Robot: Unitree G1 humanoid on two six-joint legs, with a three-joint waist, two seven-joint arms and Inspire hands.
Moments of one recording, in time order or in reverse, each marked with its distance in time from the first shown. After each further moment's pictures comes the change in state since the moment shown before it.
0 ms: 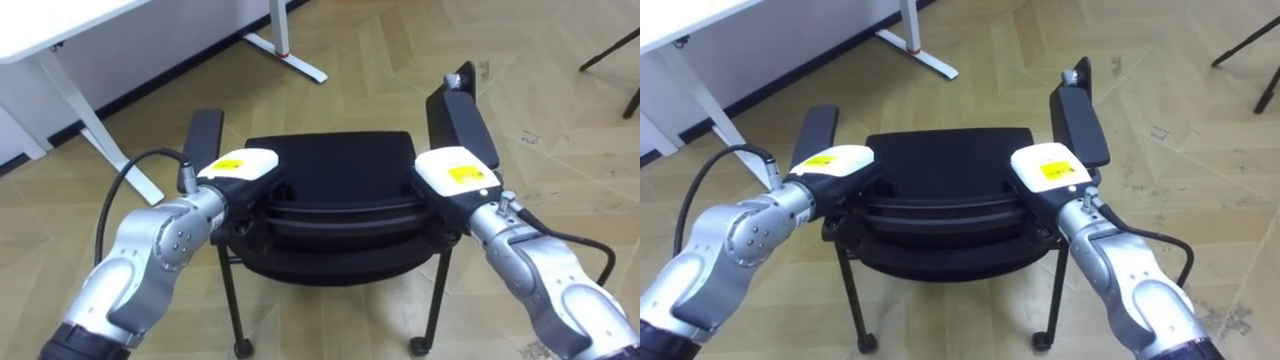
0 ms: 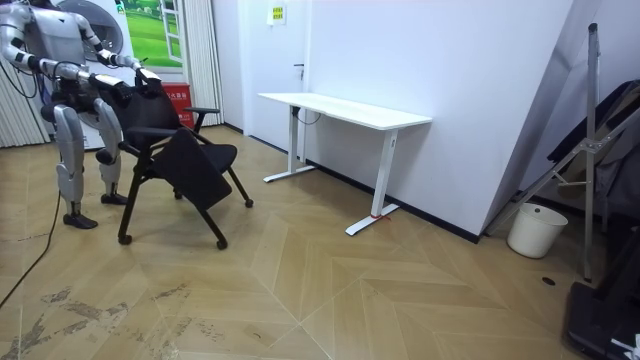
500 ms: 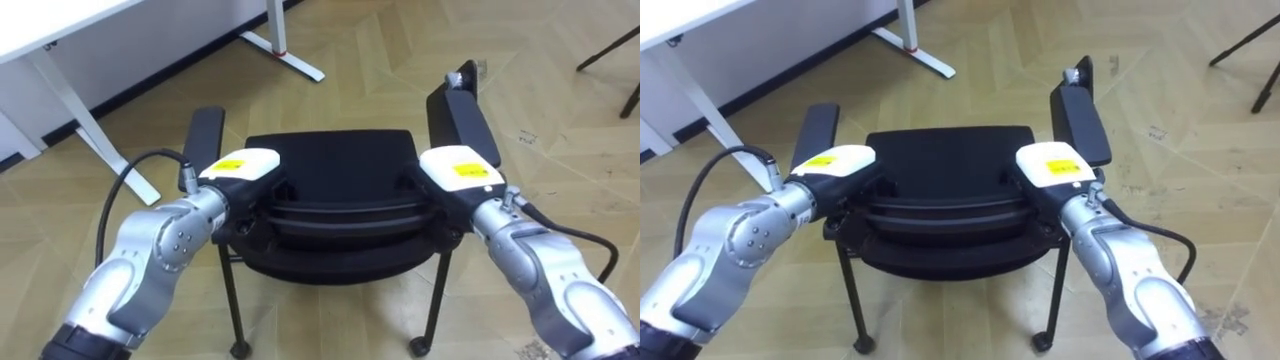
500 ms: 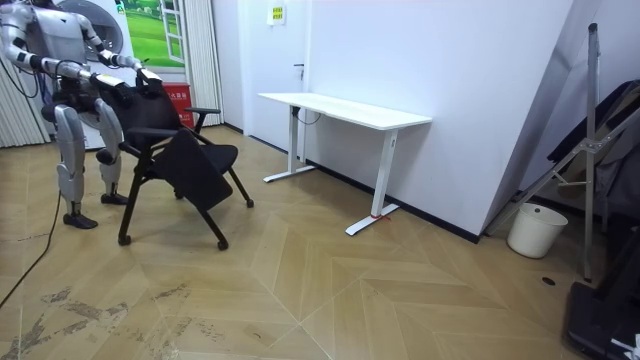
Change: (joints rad) left arm 0.000 -0.006 0.000 0.000 -0.001 0.001 0.003; right arm -0.005 0.002 -0.005 -0.032 0.002 0.041 0.078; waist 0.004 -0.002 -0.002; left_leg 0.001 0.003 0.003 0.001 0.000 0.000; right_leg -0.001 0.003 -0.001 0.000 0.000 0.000
